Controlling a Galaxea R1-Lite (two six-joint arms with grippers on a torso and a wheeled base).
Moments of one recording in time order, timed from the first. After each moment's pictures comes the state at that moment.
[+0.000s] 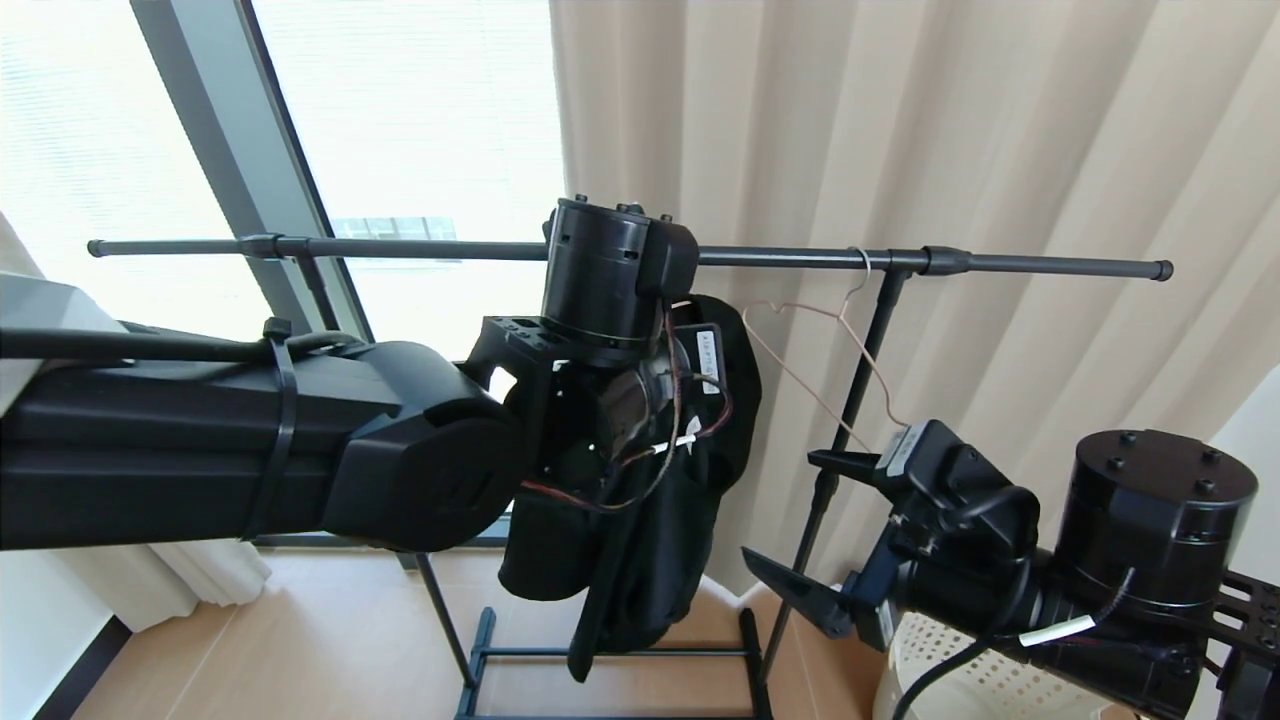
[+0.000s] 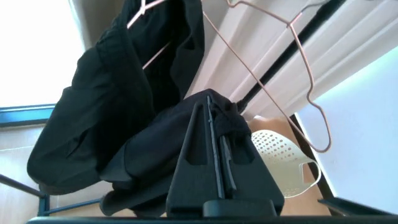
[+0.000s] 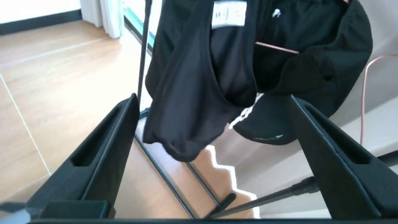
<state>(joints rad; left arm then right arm) -0.82 1.93 -1.37 -0.25 0.44 -0.36 0.66 1.65 -0.43 -0.96 0.08 -0.23</state>
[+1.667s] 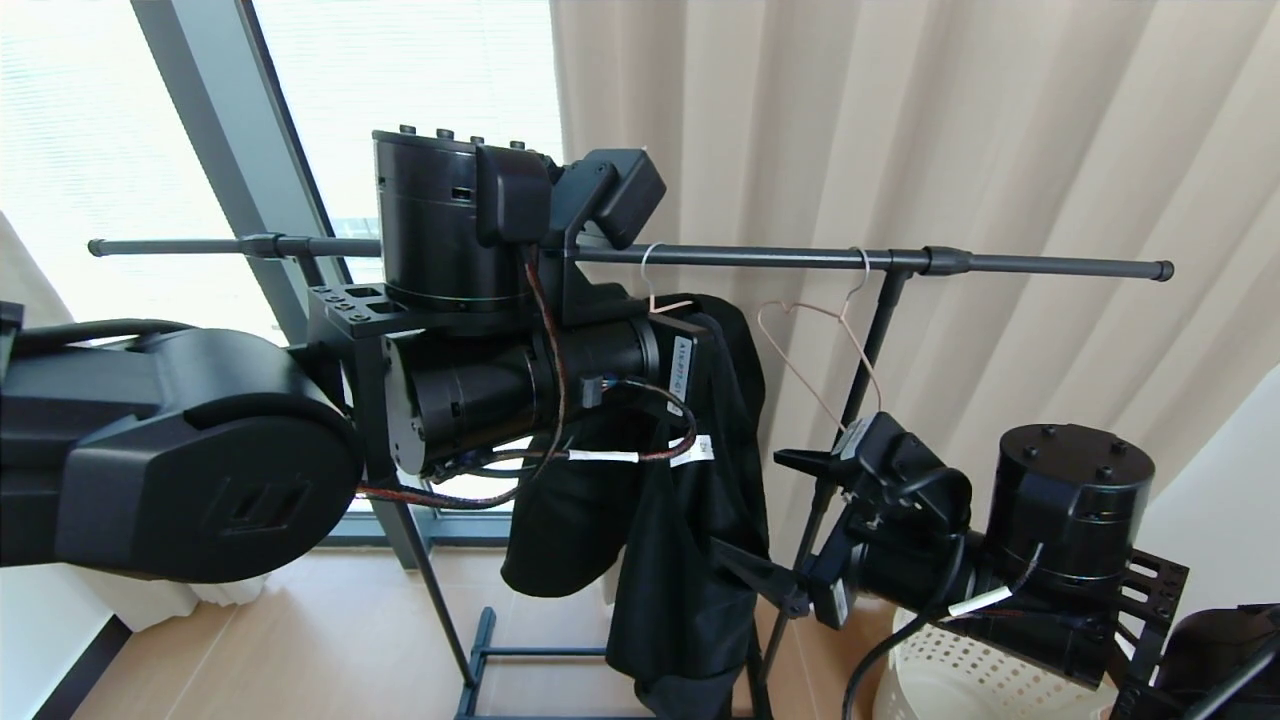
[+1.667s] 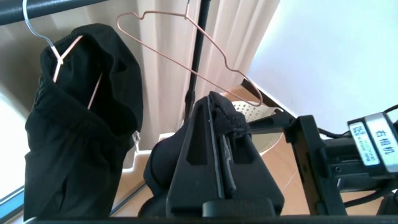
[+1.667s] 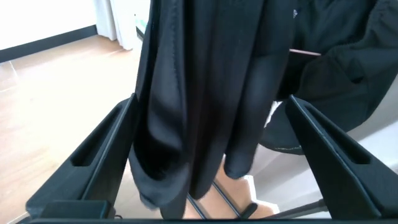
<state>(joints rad) -0.77 1.76 -1.22 -0.35 -0.04 -0.04 0.64 1.78 -0.48 -1.05 0.16 -0.20</state>
